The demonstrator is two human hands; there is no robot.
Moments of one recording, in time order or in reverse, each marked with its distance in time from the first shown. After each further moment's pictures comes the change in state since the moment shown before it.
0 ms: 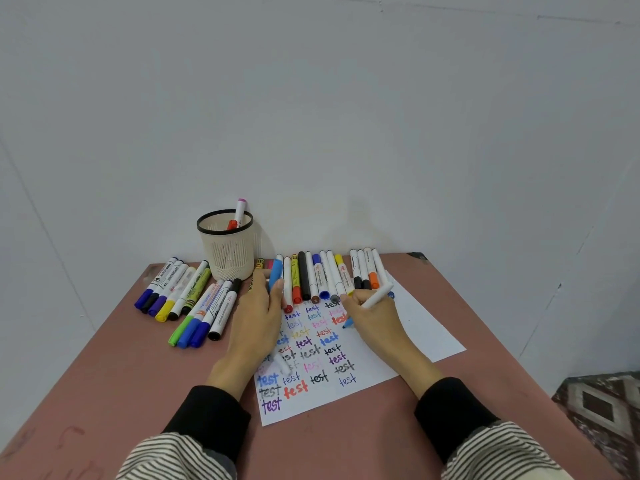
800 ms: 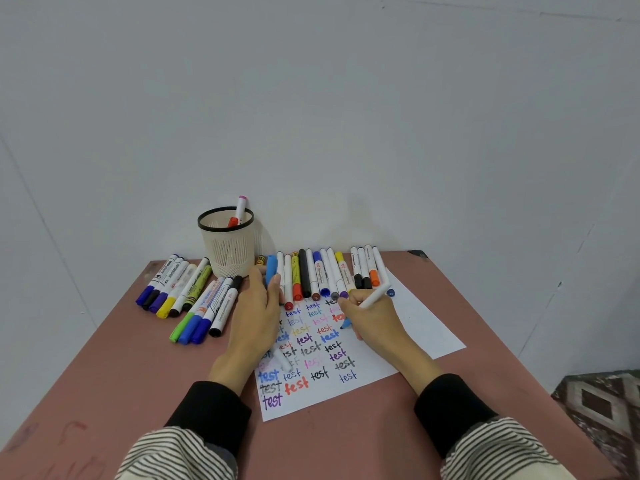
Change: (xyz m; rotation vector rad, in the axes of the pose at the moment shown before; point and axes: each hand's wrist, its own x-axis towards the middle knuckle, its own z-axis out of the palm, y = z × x) left_hand 0.001 -0.004 0.002 -0.007 0.047 -0.019; right_hand -0.003 0.000 -0.001 -0.022 -0.064 0.018
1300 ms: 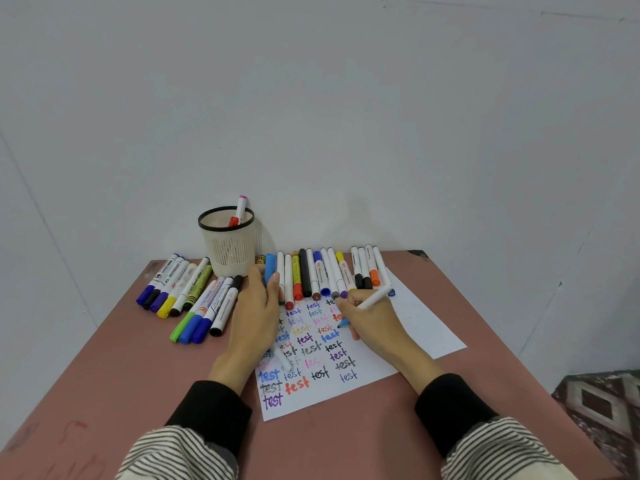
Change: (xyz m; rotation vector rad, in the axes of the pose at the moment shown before) left_hand 0.002 -0.002 0.001 -0.037 0.018 0.003; right_hand -0.001 -0.001 0.001 -0.004 -0.031 -0.036
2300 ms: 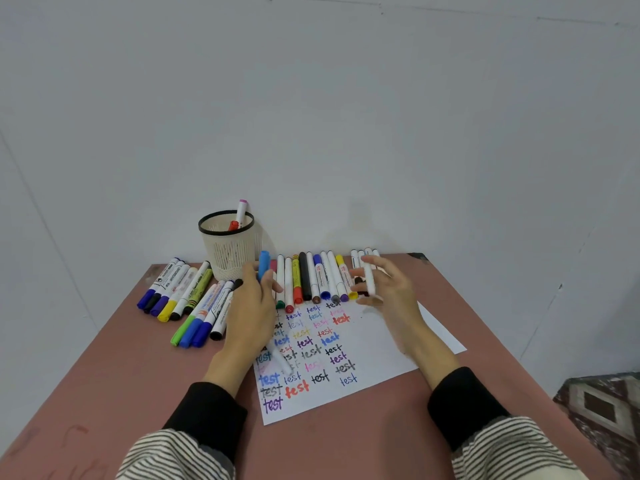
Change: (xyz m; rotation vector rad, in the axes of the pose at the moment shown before) left_hand 0.005 0.009 -0.007 -0.004 0.048 0.007; right_hand 0.009 -0.015 -0.027 0.492 0.061 -0.019
